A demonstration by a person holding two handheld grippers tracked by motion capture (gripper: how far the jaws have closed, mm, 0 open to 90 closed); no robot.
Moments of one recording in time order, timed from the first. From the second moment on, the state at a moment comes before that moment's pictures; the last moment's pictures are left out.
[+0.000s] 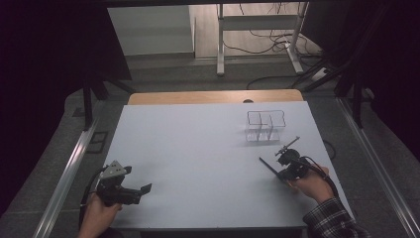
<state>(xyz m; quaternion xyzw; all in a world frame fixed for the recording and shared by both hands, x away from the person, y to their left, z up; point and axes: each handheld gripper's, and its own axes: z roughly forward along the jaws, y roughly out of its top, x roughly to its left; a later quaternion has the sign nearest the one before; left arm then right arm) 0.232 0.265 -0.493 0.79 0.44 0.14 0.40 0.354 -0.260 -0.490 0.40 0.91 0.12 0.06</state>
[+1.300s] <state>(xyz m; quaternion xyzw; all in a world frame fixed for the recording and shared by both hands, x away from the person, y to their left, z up) 0.233 0.231 -0.486 0.83 0.39 0.12 0.37 0.332 -0.233 -0.450 0.33 0.92 0.22 0.07</state>
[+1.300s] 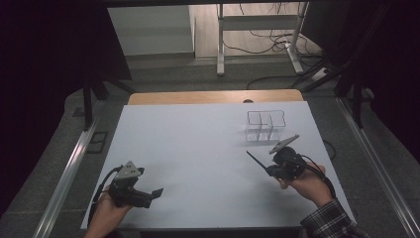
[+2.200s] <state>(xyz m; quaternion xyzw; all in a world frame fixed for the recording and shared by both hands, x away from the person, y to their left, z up) 0.261 0.198 -0.480 0.84 0.36 0.10 0.40 0.327 -0.195 -0.448 0.28 0.93 0.23 0.05</state>
